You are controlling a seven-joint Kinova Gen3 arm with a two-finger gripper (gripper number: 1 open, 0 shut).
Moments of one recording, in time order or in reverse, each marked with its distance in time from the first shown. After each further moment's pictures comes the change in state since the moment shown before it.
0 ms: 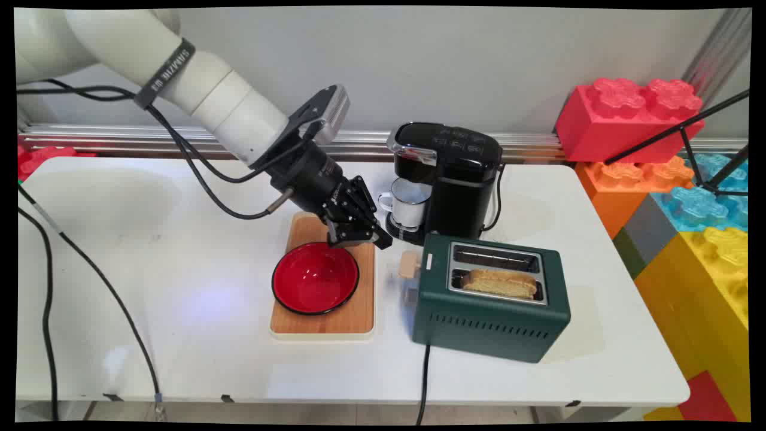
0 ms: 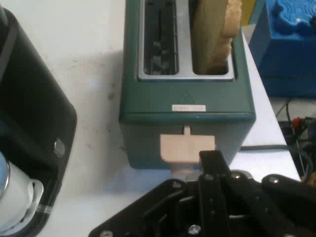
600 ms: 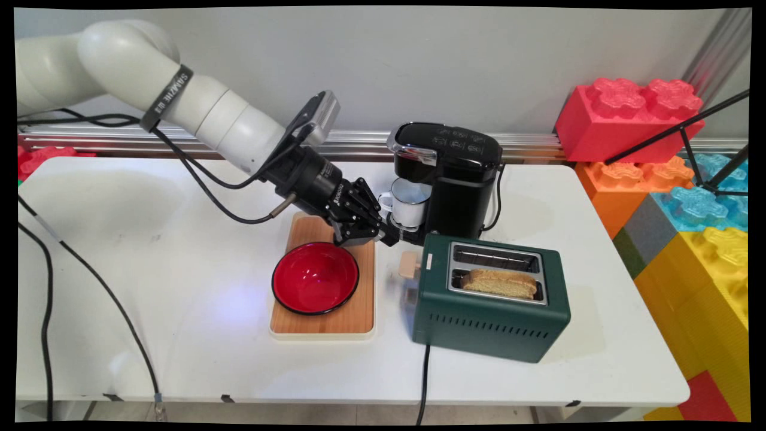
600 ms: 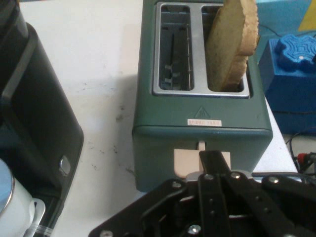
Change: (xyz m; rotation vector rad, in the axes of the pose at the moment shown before) arm -0.032 -0.010 0.012 0.002 0.125 -0.031
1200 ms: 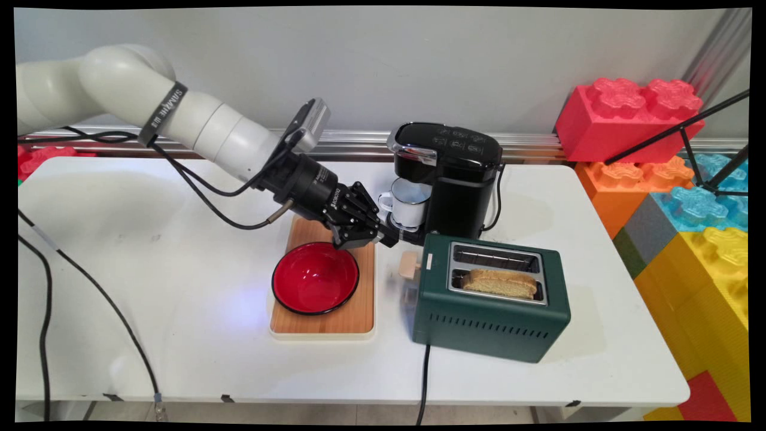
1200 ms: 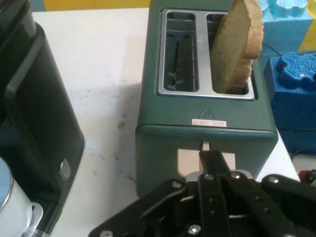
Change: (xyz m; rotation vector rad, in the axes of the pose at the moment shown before) arm -0.023 -0.002 0.004 0.004 0.065 -0.022
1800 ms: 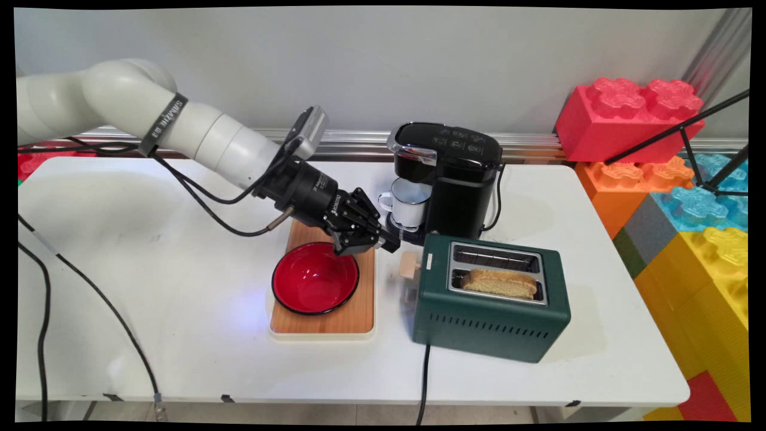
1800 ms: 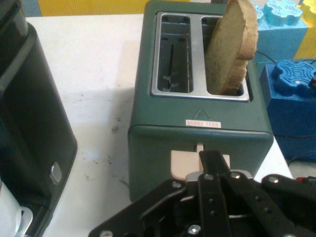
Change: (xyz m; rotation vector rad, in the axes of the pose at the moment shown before) arm -0.011 0.003 0.006 -0.010 0.028 -0.005
